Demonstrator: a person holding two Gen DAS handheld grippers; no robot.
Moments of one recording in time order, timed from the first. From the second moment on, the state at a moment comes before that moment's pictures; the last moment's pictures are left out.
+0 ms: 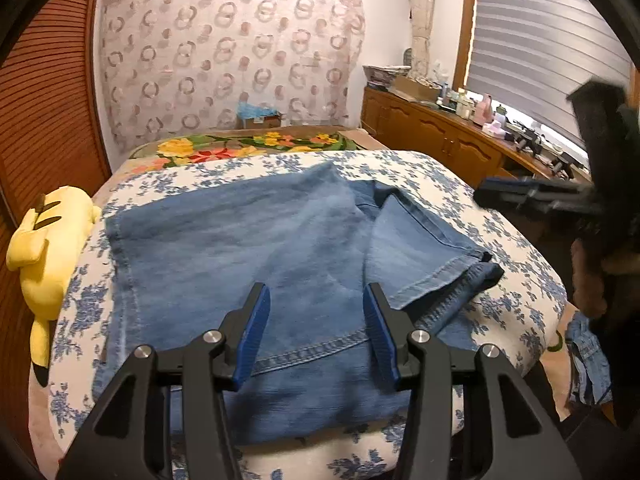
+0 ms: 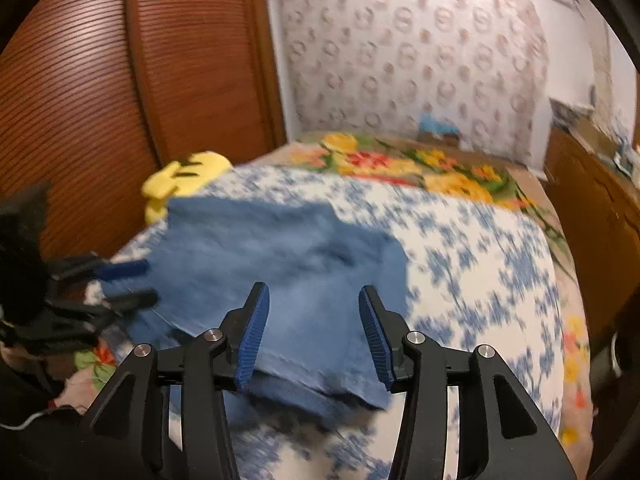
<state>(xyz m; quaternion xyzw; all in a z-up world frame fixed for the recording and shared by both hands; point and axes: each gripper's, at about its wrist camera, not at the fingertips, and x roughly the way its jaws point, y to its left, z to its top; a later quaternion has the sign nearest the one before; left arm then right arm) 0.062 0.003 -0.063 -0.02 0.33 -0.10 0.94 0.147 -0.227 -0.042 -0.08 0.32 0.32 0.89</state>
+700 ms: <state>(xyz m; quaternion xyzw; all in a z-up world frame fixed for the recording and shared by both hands) 0.073 -0.029 -0.088 -0.01 0.37 -0.15 0.92 0.166 -0.266 -0.105 -0.01 0.39 0.28 0.88</state>
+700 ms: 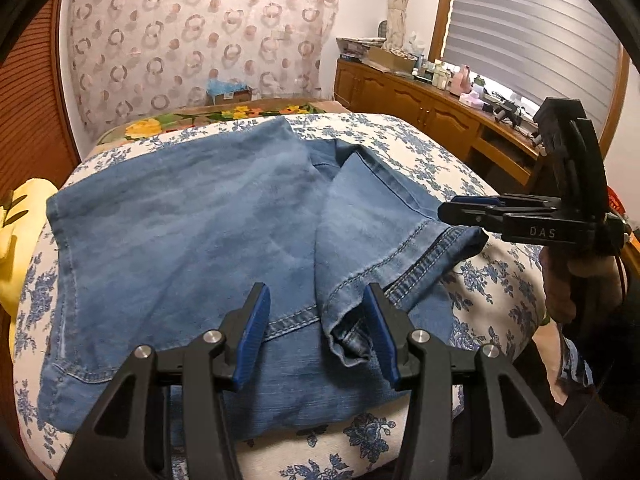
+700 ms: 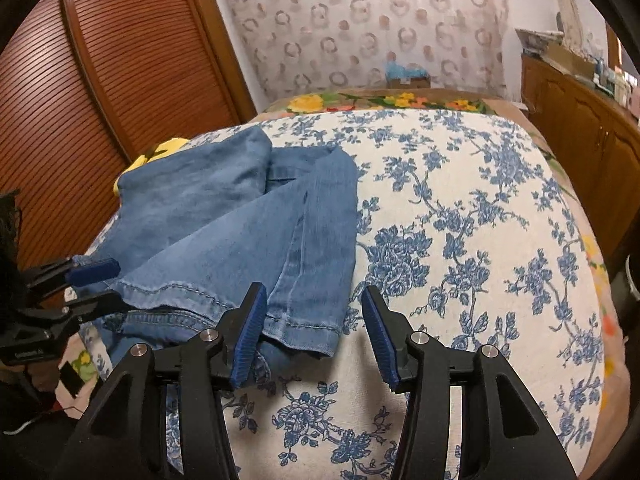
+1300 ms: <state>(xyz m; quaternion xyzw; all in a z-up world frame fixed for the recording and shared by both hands) 0.079 -0.029 -0.096 -0.03 0.38 -0.16 0.91 0.166 -0.267 -0.114 0.02 0.39 0.29 0.87</state>
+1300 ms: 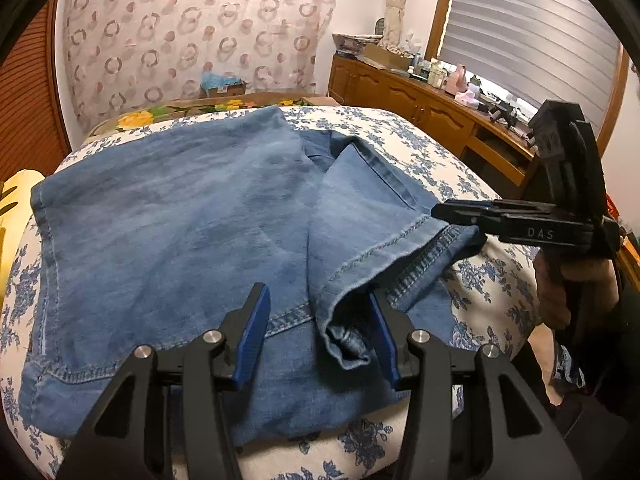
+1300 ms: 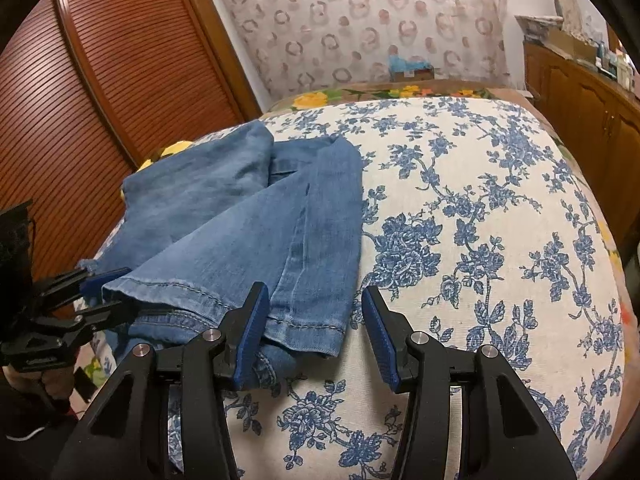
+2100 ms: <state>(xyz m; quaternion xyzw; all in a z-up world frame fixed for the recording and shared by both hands) 0.039 0.005 -0.011 -0.03 0.27 -0.17 0.95 0.176 -0.210 0.029 -0.01 0.24 0.38 0.90</state>
